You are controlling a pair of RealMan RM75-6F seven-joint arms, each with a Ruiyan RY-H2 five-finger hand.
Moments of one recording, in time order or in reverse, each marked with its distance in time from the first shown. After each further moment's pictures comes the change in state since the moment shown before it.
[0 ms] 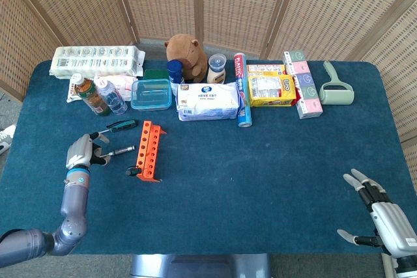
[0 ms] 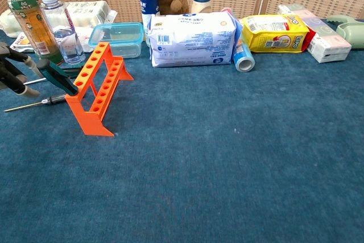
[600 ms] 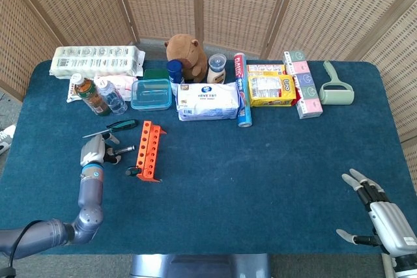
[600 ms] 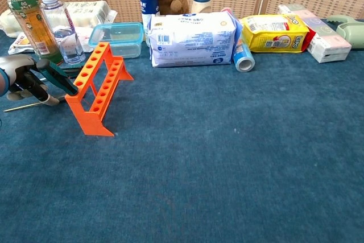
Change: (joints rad) left arm -0.052 -0.136 -0.069 0.167 -0.101 -0.057 0.105; right arm 0.005 -0.002 0.000 -0.002 0.007 -0.011 -0.007
